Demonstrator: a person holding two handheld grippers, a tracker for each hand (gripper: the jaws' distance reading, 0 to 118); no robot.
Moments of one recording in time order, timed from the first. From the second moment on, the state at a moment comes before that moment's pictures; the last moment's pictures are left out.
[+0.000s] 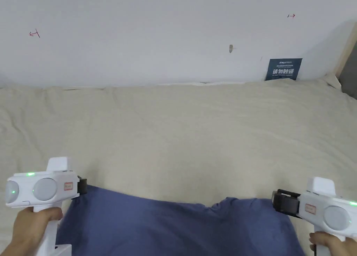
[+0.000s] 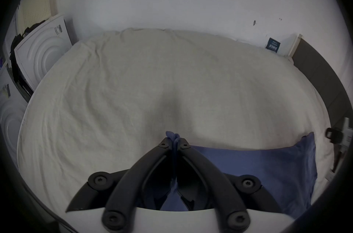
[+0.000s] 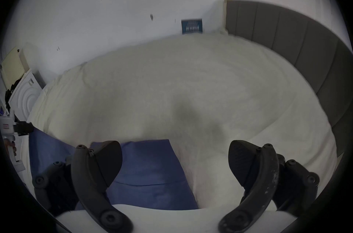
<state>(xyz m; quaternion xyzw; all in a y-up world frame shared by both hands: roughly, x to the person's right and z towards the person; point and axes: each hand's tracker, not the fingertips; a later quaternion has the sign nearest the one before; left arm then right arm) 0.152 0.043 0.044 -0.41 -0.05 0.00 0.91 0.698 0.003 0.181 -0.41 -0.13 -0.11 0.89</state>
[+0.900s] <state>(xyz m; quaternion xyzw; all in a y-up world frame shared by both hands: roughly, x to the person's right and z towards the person) 0.095 0.196 0.117 -0.28 -0.01 0.05 0.96 0.640 0.195 0.219 -0.23 -0.07 0.01 0.97</state>
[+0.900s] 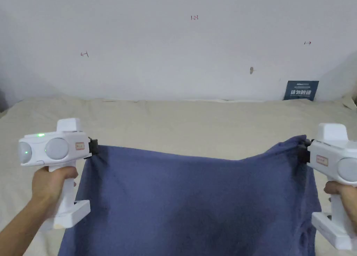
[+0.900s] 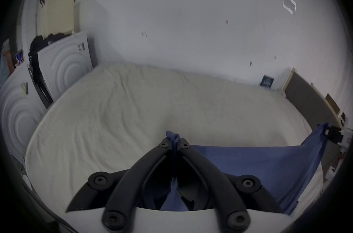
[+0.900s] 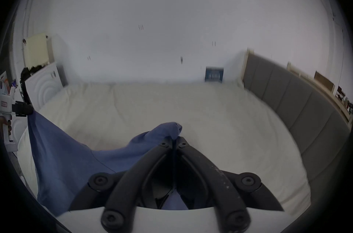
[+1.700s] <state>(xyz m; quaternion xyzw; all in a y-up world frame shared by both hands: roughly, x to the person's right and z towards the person) 0.093 0.422 0.085 -0.07 0.02 0.05 1.00 0.616 0.439 0.177 0.03 -0.05 -0.01 1.00</state>
